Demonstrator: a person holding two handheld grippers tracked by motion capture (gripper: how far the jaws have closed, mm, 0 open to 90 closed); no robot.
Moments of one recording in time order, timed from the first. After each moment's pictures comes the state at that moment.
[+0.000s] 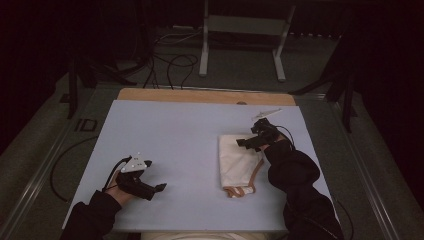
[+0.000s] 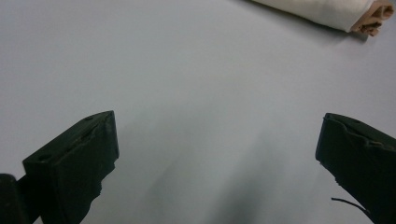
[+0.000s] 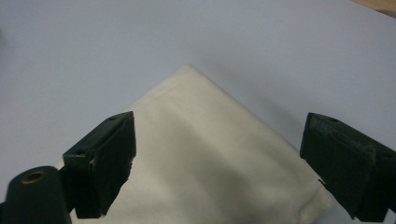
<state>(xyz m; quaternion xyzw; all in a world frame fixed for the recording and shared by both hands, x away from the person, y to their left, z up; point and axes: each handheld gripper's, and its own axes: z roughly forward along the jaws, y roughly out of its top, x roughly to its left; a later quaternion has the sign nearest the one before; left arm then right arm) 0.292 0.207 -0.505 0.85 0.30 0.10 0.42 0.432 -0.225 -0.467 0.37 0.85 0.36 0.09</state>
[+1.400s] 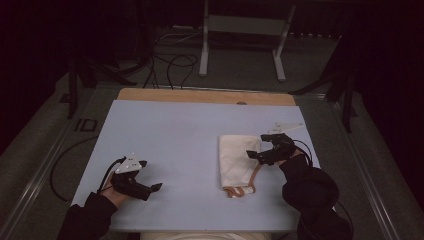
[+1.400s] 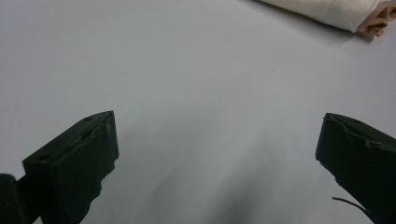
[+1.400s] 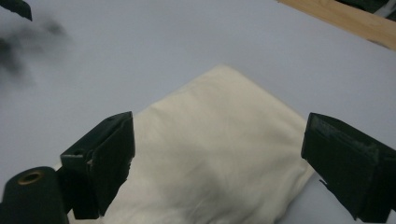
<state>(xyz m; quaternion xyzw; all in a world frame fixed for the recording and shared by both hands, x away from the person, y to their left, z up) 0.287 0.218 -0.502 0.84 0.32 0.11 0.42 0.367 -0.254 -0.445 0.33 0.84 0.42 0.11</state>
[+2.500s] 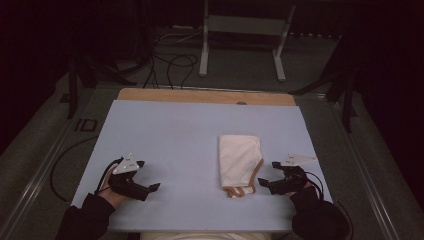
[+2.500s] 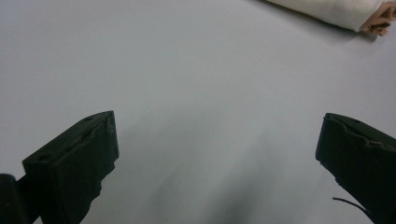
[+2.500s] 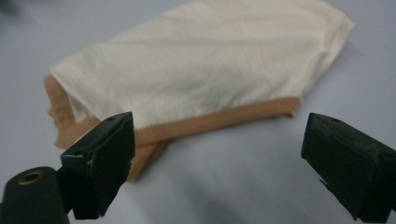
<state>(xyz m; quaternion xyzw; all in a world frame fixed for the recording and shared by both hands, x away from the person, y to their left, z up) 0.284 0.223 -0.501 0.84 0.32 0.12 0.42 0.299 -0.292 -0.500 0.36 0.83 0.42 0.11</state>
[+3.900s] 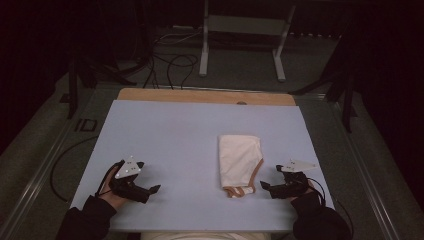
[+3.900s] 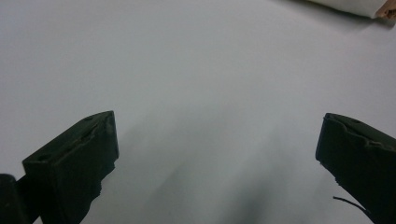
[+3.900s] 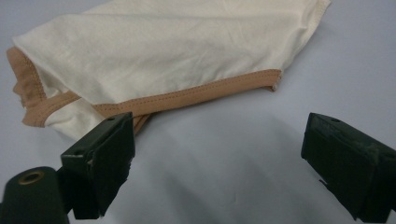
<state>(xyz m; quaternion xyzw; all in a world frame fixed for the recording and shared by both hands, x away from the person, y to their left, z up) 0.278 0.219 -0.505 0.85 0.32 0.14 0.40 0.286 -0.294 -0.509 0.37 0.83 0.39 0.15</state>
